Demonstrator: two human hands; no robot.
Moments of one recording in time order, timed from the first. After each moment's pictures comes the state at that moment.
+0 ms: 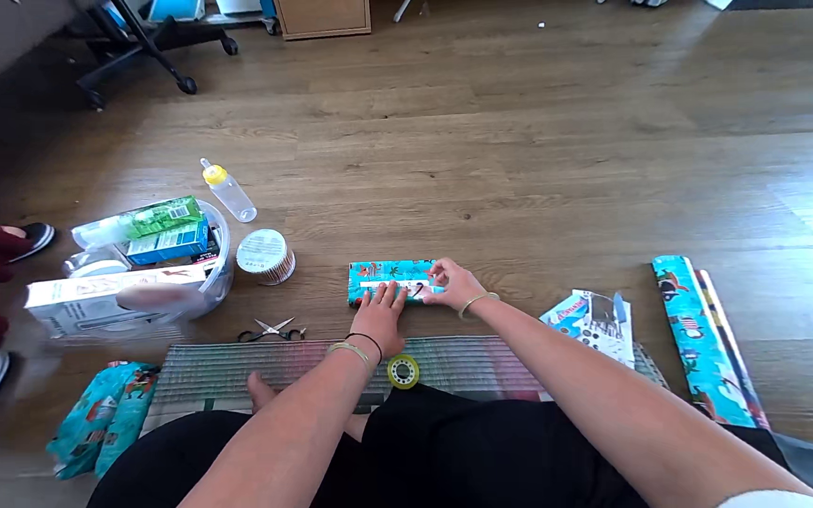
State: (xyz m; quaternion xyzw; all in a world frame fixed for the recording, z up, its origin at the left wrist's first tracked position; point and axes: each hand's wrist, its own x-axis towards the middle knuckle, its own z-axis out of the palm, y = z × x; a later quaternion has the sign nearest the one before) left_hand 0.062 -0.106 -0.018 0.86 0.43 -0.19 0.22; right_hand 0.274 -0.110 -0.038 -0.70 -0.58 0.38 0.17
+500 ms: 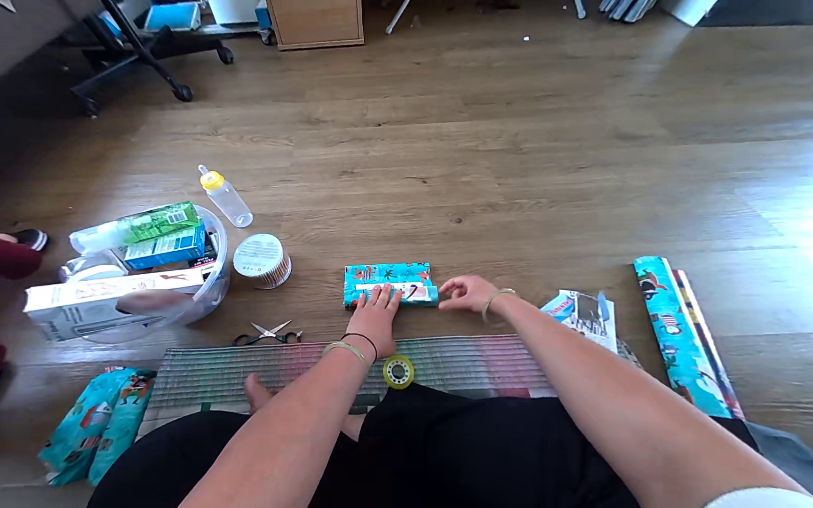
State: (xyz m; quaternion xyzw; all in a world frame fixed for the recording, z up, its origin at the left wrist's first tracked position) left_hand 0.063 -0.108 -0.016 0.86 0.42 -0.21 0.21; right_hand 0.321 -0.130 -0.039 -0.70 -0.52 0.48 0.13
